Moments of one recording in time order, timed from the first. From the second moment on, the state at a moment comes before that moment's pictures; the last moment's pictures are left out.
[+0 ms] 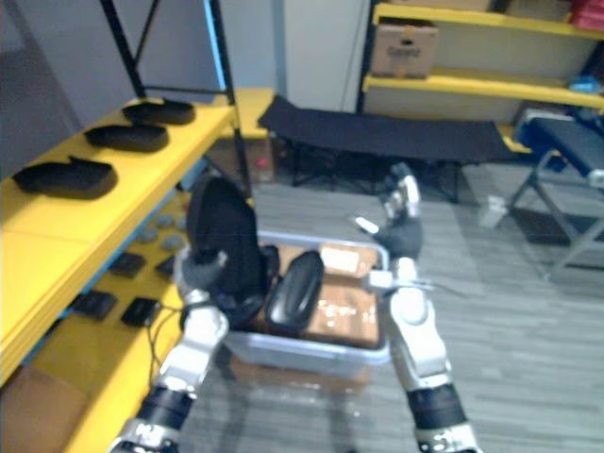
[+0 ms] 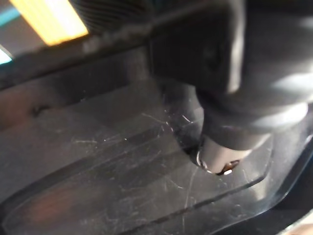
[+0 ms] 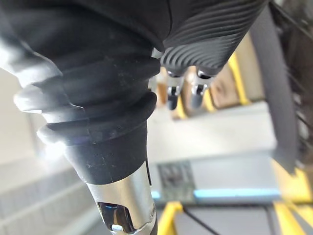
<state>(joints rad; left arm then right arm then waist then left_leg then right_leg) -0.20 0.11 -0.09 0.25 0.29 0.19 0.69 -0.21 -0.22 0.05 -0.15 0.38 -0.14 -0.24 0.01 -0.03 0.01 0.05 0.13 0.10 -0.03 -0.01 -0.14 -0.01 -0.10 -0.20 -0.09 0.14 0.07</state>
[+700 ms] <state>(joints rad) 0.06 0.02 0.06 -0.15 -0.14 -0.27 0.48 0.20 0.02 -0.08 -0.17 0.46 -0.22 -0.17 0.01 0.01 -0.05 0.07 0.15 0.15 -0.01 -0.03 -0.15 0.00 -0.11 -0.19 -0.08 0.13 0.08</state>
